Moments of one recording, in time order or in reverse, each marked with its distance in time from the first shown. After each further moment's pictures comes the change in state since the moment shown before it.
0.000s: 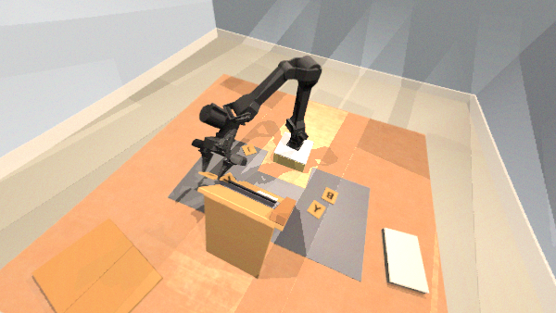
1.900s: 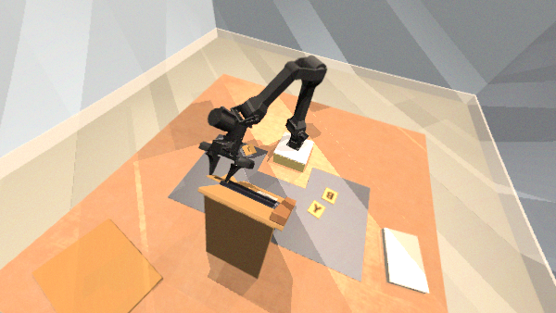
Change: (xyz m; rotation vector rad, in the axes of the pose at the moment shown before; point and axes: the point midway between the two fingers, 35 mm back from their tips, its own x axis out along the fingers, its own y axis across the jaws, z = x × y) arm 0.000 0.029 0.000 0.002 0.001 0.002
